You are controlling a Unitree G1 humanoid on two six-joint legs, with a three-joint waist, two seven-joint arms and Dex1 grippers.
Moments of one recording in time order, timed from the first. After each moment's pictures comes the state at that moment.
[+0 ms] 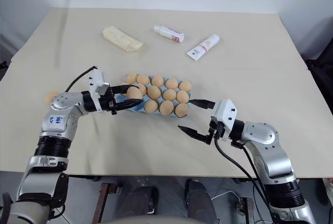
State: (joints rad) left arm -0.62 0.51 0.01 0.40 -0.28 0.11 -1.14; right arm -0.18 -0.56 0.03 -0.26 0.41 0.13 0.95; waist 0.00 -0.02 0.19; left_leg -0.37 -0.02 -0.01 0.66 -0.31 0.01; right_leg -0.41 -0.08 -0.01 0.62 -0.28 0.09
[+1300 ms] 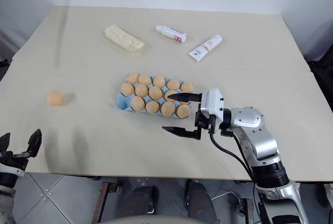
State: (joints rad) left arm 0.25 0.34 0.76 -0.24 -0.45 0.20 -0.33; right arm -0.38 -0.49 0.11 -0.18 0.48 0.12 1.14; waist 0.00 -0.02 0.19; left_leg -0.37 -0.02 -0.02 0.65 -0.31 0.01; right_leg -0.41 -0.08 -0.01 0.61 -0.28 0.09
